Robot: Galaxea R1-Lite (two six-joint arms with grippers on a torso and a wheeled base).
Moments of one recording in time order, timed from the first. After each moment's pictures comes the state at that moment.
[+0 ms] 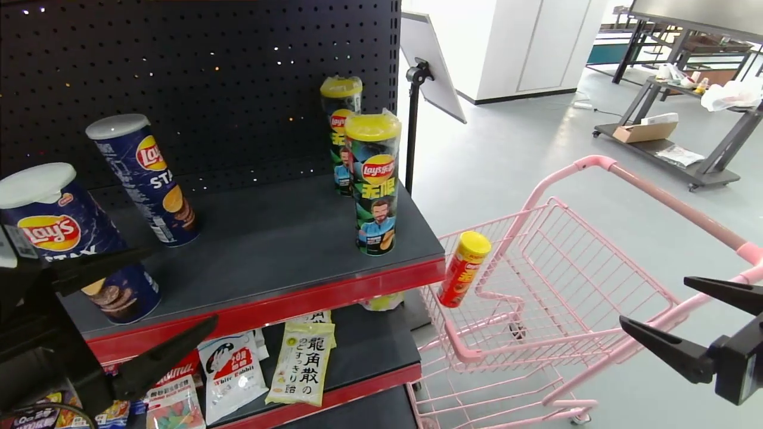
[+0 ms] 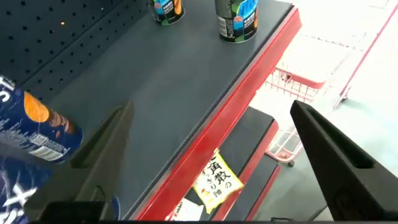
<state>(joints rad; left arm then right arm) -0.32 0.99 -0.42 -0.39 -0.22 0.34 0.35 0.98 -0.43 -0.21 -0.06 -0.18</state>
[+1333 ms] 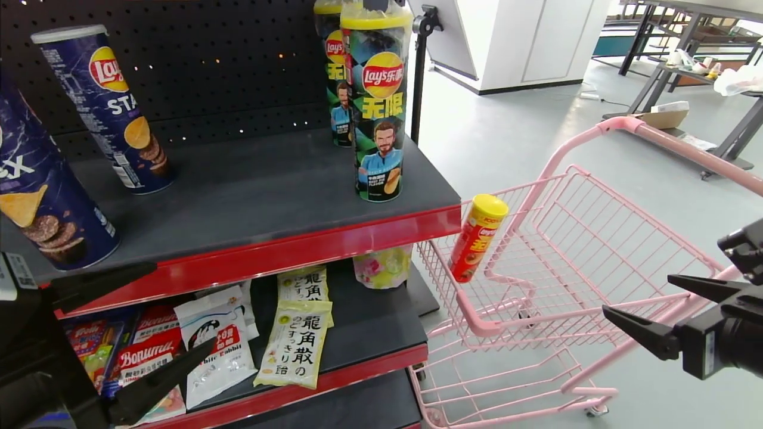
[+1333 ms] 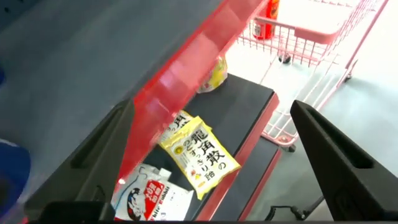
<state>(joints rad) -0.32 0.97 -0.37 -0.39 -0.25 0.37 0.28 1.12 -0.43 -0.29 -0.06 -0.17</state>
